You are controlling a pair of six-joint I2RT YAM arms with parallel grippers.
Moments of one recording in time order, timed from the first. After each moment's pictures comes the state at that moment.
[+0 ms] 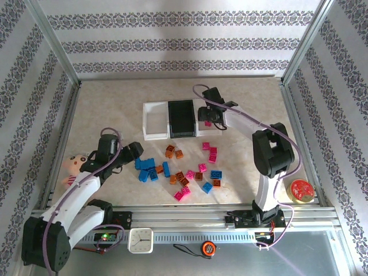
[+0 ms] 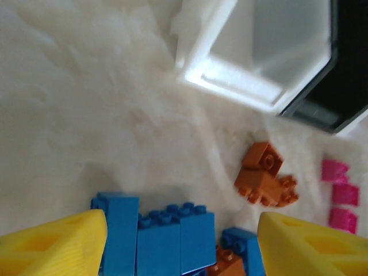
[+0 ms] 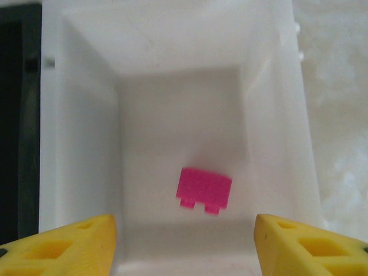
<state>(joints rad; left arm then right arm) -0.26 0.96 0.48 -0.34 0.16 -0.71 0.42 1.84 1.33 -0.47 0.13 0.42</state>
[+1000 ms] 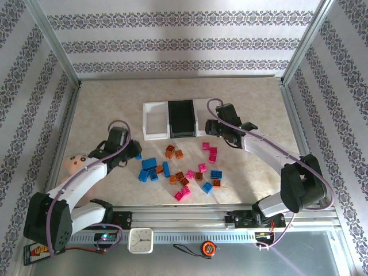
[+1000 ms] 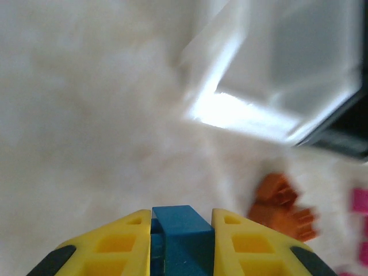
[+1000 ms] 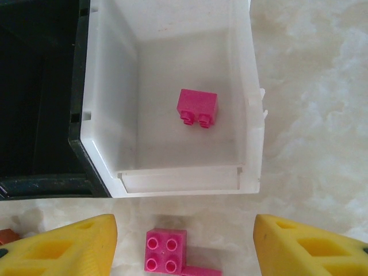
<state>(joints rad) -0.28 1.13 0.69 -0.39 0.05 -0.69 0.44 1.45 0.97 -0.38 0.10 0.47</state>
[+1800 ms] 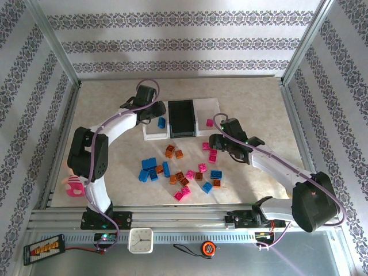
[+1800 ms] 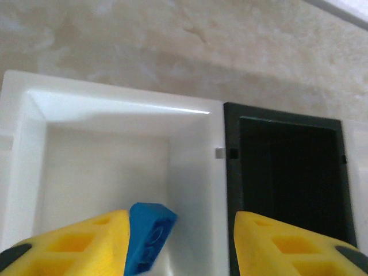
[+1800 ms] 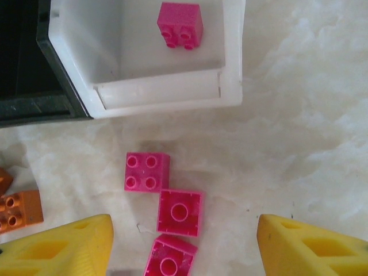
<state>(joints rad) -0.32 1.85 1.38 -0.32 0.03 -0.59 0.48 1.27 0.77 -0.42 0.08 0.50</state>
